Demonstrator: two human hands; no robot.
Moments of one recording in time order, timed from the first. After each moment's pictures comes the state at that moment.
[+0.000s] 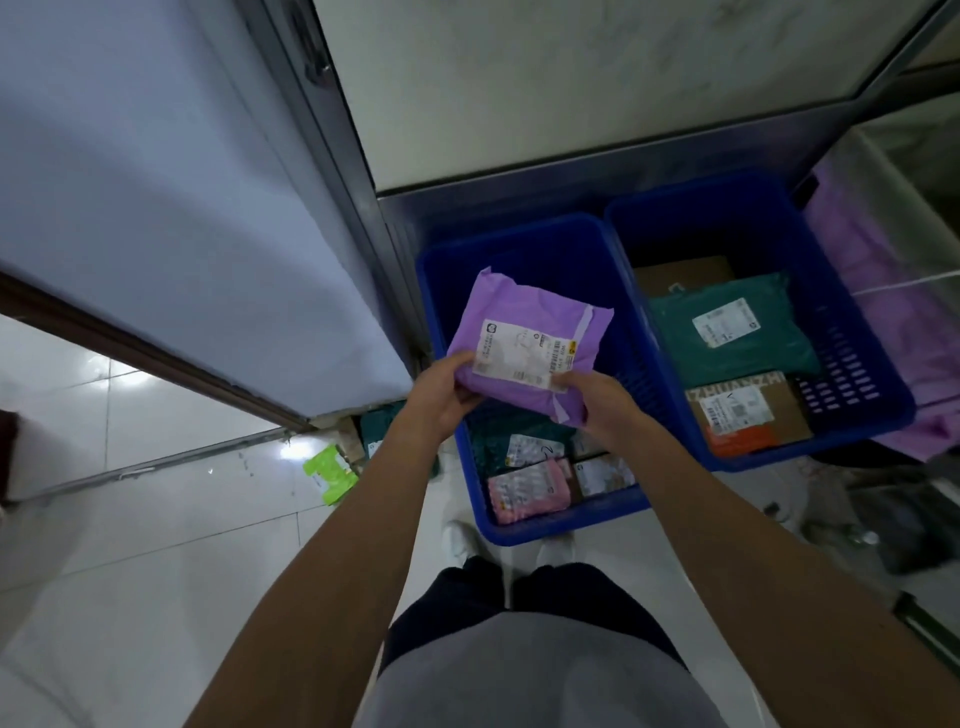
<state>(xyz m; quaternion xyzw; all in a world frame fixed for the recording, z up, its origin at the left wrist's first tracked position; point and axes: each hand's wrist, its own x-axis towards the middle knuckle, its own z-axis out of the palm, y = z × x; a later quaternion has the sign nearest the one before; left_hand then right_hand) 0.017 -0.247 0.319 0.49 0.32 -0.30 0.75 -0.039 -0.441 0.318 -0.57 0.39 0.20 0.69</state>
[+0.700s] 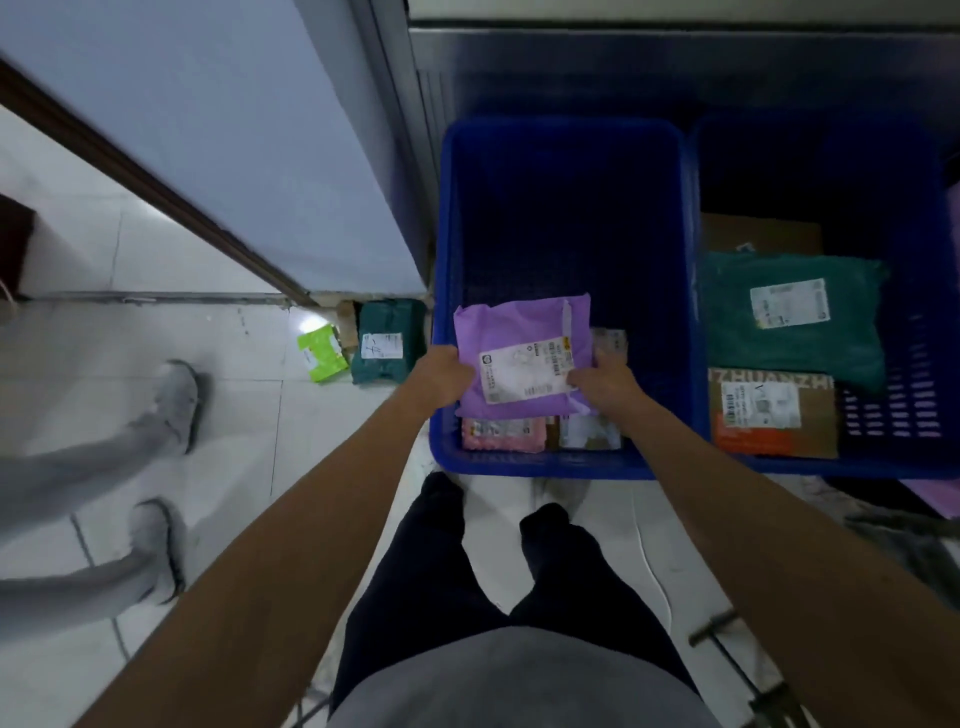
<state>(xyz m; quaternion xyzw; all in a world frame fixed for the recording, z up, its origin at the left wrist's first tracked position) -0.057 -0.272 0.229 0.80 0.24 -0.36 0.42 -0.058 -0.495 0.234 -0.76 0.27 0.34 0.48</state>
